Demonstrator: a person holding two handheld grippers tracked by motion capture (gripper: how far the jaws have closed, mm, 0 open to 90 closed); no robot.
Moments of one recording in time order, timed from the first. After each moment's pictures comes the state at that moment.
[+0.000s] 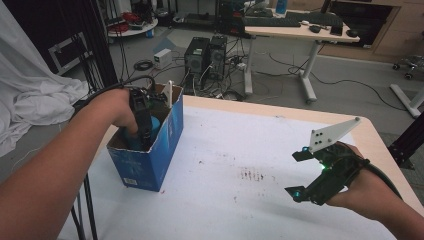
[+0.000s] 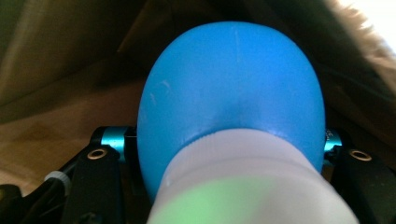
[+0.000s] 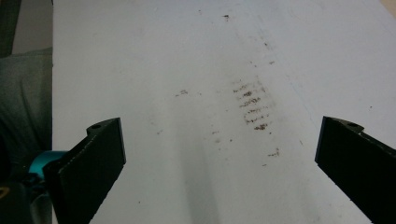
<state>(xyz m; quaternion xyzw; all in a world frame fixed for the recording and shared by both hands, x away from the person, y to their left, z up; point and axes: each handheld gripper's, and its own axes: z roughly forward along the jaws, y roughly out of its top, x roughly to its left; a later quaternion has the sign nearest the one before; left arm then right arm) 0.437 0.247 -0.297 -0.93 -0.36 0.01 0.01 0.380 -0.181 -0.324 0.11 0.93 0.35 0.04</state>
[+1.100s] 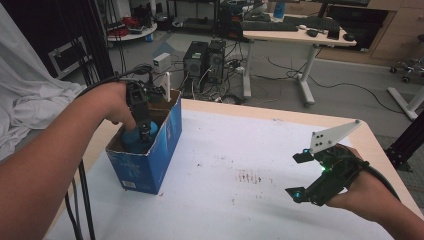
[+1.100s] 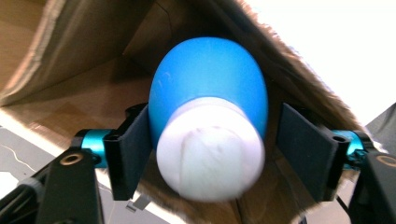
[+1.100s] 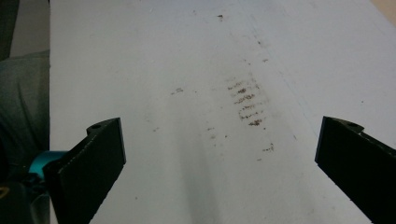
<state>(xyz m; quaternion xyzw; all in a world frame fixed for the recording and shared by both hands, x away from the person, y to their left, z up) 0.430 0.242 -0.260 -0.93 -0.37 0.01 0.01 0.381 -0.190 -0.323 0.12 0.92 0.36 0.04</state>
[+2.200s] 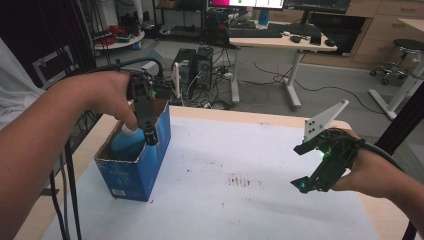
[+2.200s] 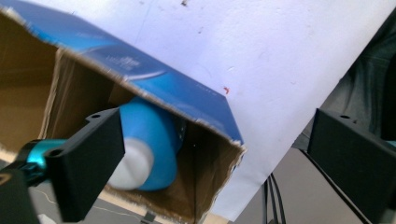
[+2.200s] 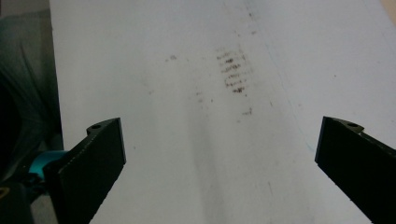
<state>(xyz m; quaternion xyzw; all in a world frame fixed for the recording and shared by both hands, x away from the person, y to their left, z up) 0.406 0.181 -0.206 -0.97 -0.26 0.00 -0.02 0.393 -0.204 -0.279 0.10 0.95 0.28 0.04</state>
